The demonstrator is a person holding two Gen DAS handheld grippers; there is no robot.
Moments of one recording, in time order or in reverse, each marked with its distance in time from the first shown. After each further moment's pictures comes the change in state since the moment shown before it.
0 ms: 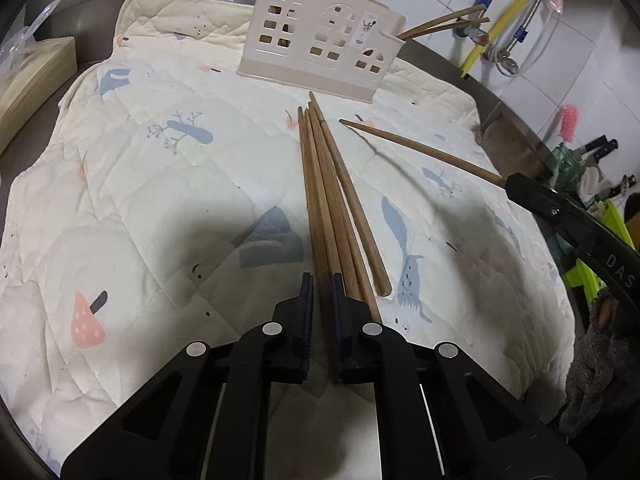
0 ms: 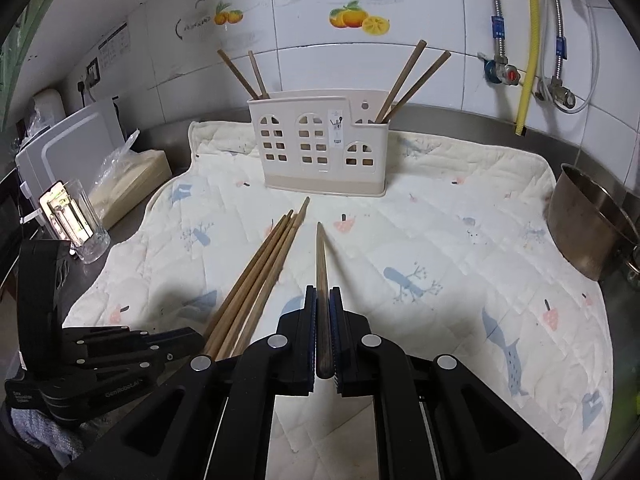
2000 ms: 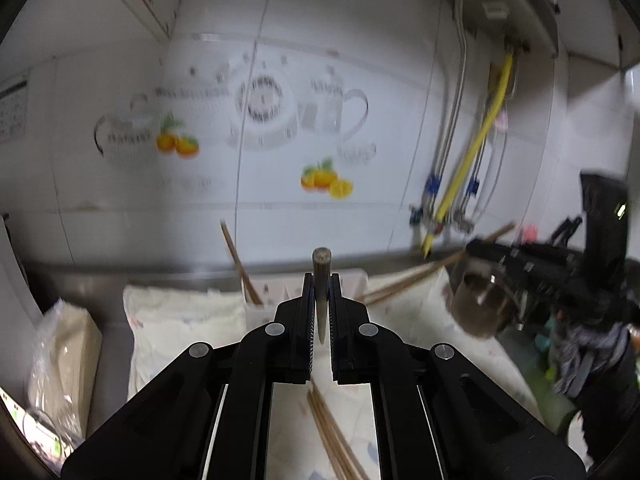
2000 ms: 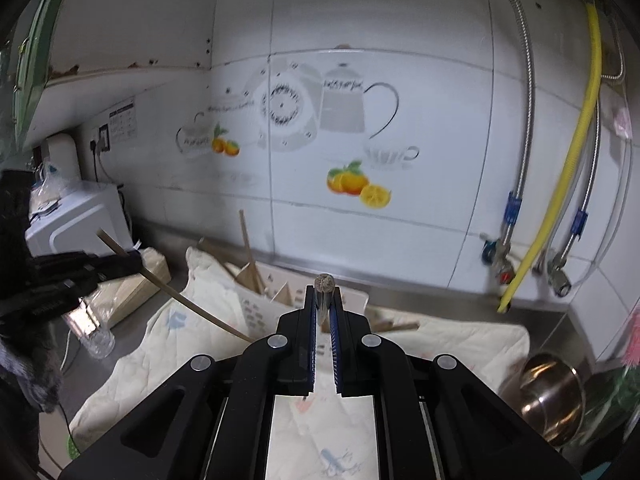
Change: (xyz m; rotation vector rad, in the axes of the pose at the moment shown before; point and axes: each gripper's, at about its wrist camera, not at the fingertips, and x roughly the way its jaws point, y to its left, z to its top) left arm -0.161 -0.041 0.217 0.234 -0.472 -0.037; right arm -0.053 -0.034 0.210 -0.128 -0.210 0.013
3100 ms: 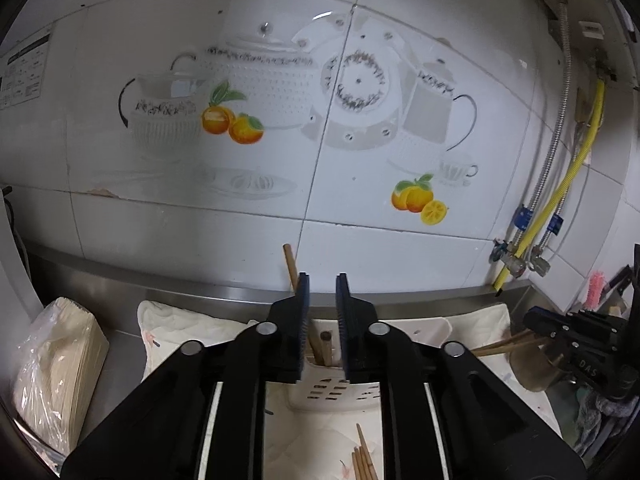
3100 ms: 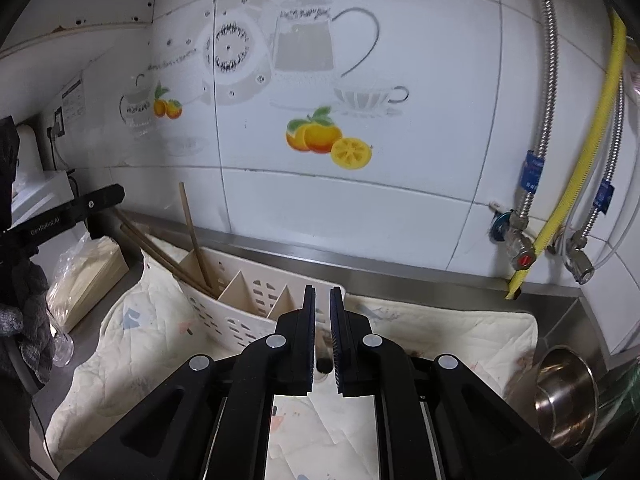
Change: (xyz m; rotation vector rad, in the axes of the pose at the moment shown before) left arm 0.091 0.061 0.009 -0.116 -0.005 0.158; right arm 0.084 -0.023 -0.007 0.030 0.101 -0.068
